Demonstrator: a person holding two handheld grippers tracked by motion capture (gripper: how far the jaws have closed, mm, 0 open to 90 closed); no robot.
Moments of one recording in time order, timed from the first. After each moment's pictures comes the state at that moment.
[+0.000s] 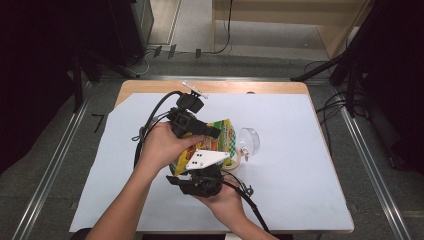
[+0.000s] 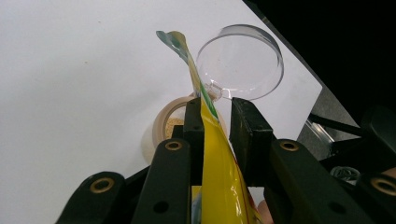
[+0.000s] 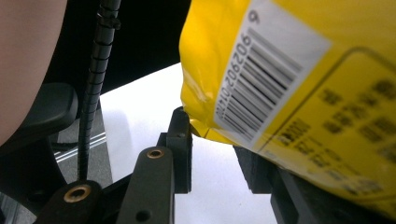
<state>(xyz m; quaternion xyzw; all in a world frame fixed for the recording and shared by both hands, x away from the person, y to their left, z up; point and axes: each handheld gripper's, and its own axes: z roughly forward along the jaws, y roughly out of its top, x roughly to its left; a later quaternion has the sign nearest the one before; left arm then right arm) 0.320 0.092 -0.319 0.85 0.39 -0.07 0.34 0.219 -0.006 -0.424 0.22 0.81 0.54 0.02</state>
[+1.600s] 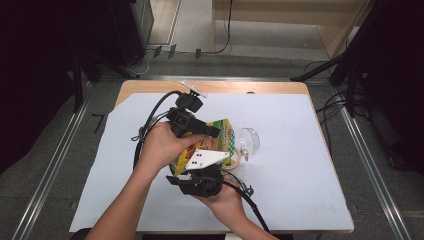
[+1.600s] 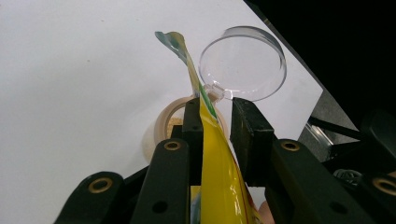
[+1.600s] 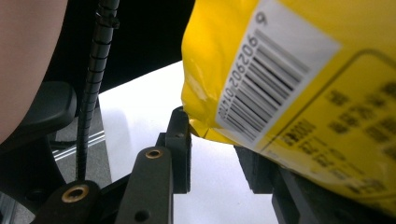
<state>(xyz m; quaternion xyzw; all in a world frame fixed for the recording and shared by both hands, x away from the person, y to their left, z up) 0.320 0.093 -0.318 0.85 0.40 -0.07 0.34 0.219 -0.006 -0.423 0.22 0.82 0.54 0.02</state>
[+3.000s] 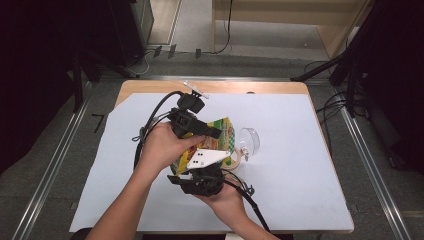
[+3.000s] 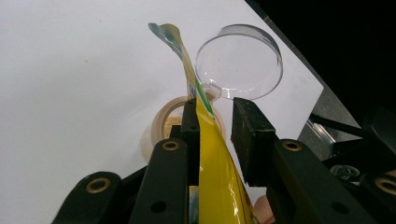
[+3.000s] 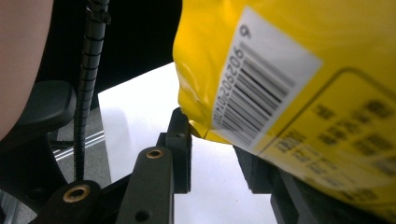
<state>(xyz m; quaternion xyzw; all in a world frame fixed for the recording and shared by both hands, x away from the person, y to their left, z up) 0.318 0.089 -0.317 0.85 0.39 -0.07 0.34 0.221 -0.008 -0.424 0.22 0.82 0.53 0.01</state>
